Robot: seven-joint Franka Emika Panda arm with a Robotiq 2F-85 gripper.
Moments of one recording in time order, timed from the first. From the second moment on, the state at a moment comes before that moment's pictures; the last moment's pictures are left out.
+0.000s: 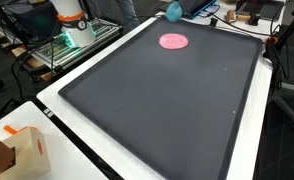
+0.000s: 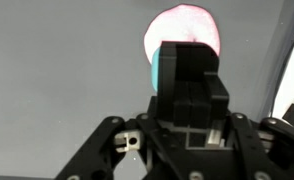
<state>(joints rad) 0.19 -0.06 0.23 -2.14 -0.04 2.12 0.32</state>
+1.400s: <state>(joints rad) 0.49 0.32 0.35 -1.86 -0.79 1.61 1.20</state>
